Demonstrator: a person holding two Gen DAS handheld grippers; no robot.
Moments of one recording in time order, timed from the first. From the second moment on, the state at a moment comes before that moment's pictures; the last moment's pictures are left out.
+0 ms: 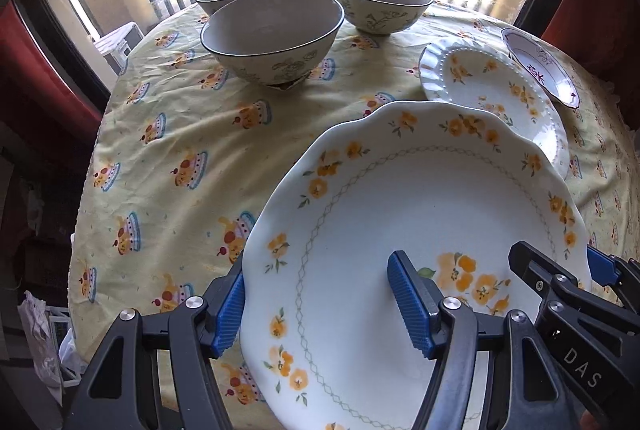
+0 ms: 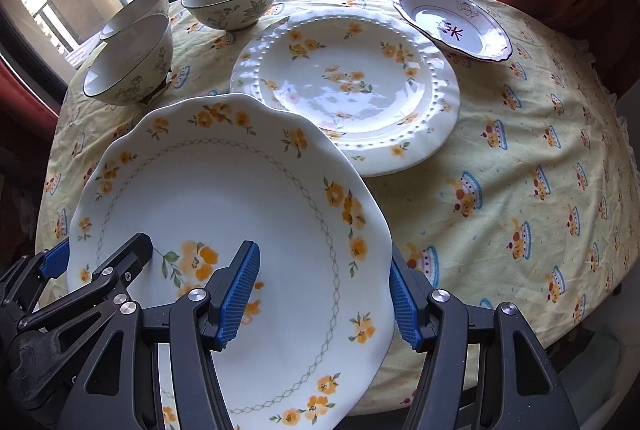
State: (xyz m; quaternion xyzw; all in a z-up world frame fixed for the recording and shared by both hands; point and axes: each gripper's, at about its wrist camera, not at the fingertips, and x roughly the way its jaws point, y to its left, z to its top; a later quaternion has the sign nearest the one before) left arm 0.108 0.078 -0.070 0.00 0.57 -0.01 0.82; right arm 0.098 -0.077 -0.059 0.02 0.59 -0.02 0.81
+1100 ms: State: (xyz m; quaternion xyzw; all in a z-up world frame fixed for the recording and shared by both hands) left arm 0.117 0.145 -0.099 0.01 0.59 0.02 0.80; right arm 0.127 0.002 -0.100 0.02 0.62 0.02 0.78
